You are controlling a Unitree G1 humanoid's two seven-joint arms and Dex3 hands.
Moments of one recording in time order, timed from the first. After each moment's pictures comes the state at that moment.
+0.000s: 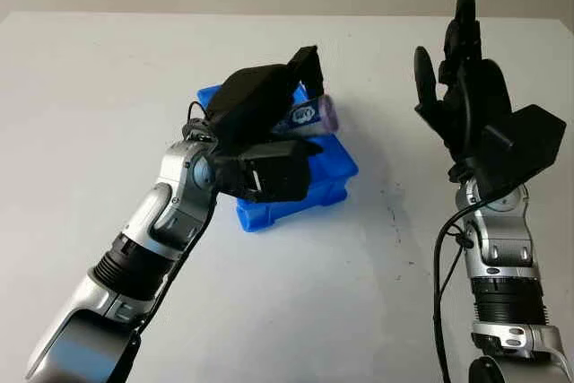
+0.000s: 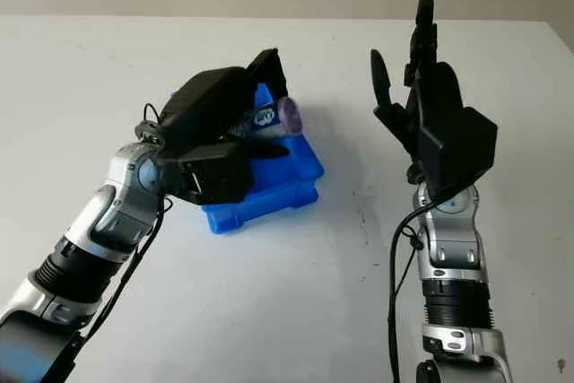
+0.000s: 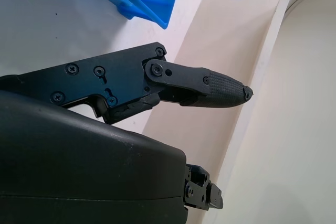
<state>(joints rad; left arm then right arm) -0.69 0.33 -0.35 0.09 0.64 0.13 -0.21 -0.48 -0.28 -0.16 0.16 -0.01 -0.08 0.07</state>
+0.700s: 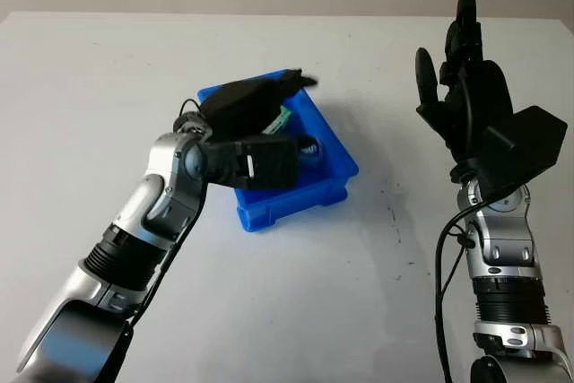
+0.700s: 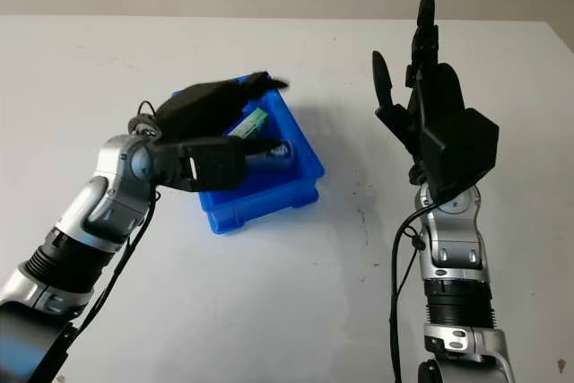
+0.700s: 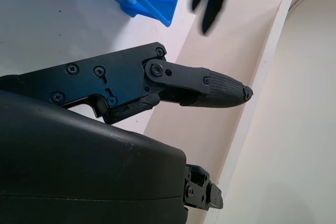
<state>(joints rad) -0.73 0.35 -0.29 0.06 0.58 0.21 -0.41 -0.48 -0.28 -0.17 0.17 -0.01 -0.08 0.07</state>
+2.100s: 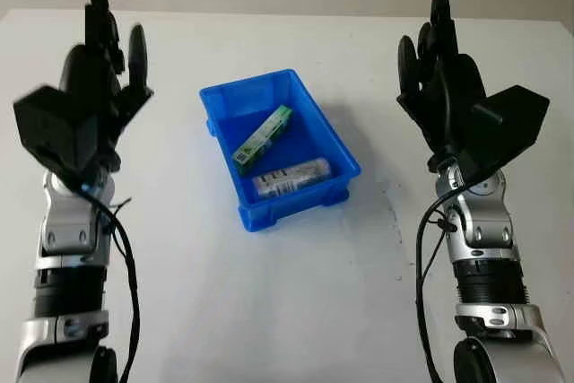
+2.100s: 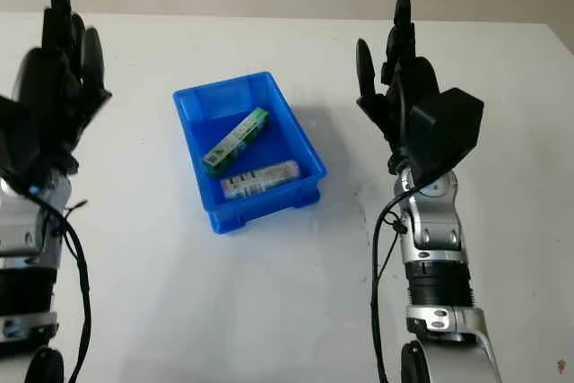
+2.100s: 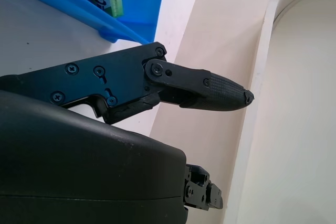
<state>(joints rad) -0.48 0.33 0.23 0.18 -0.01 -0.06 -0.08 -0.59 -0.23 -0.15 0.26 0.06 0.00 0.08</state>
